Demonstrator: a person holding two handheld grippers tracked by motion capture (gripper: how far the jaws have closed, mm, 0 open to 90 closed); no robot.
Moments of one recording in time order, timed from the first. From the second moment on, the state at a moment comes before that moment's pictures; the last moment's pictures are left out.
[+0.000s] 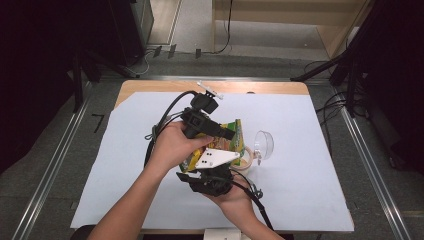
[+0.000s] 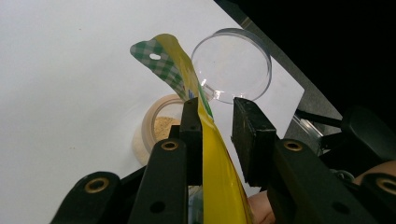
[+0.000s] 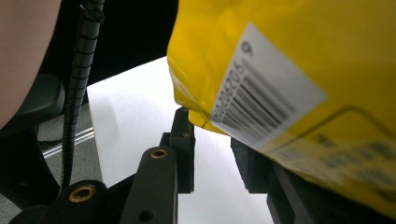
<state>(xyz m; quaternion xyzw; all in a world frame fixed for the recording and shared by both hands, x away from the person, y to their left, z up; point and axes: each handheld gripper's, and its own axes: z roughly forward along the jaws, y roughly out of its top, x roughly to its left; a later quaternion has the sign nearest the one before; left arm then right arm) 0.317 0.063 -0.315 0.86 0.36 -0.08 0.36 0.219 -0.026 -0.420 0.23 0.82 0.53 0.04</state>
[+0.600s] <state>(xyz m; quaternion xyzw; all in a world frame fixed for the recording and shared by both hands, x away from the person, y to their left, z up) 0.316 0.062 -0.314 0.86 0.36 -0.08 0.36 0.218 -0.027 -0.418 0.24 0.81 0.53 0.04</state>
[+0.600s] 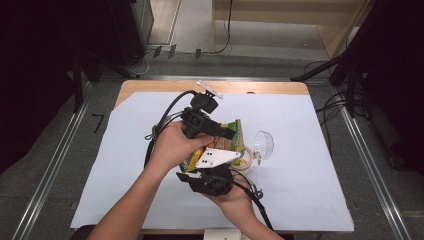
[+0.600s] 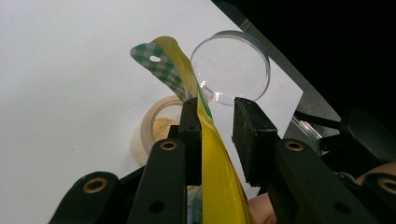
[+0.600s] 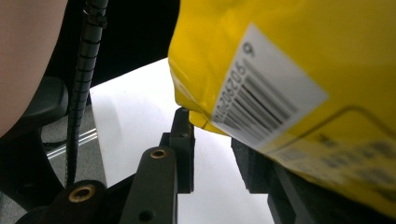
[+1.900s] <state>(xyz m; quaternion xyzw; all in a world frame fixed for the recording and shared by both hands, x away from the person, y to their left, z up) 0.329 0.060 -0.313 0.85 0.36 -0.09 0.36 0.226 -0.029 -0.416 0.24 0.81 0.53 0.04</state>
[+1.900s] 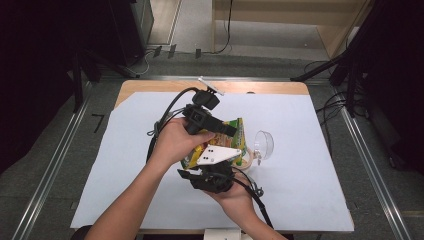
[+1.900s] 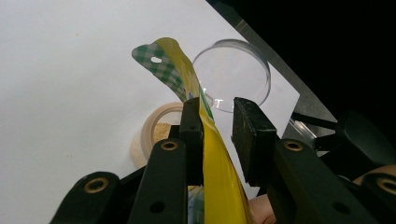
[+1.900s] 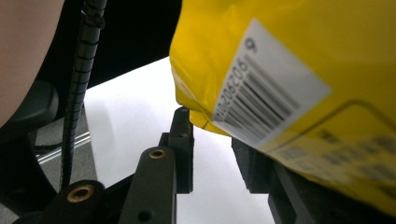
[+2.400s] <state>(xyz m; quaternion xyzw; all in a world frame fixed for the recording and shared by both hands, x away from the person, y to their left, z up) 0.333 0.068 -0.318 0.85 0.37 -0.10 0.37 0.233 -0.023 -0.420 0.24 0.81 0.53 0.04</state>
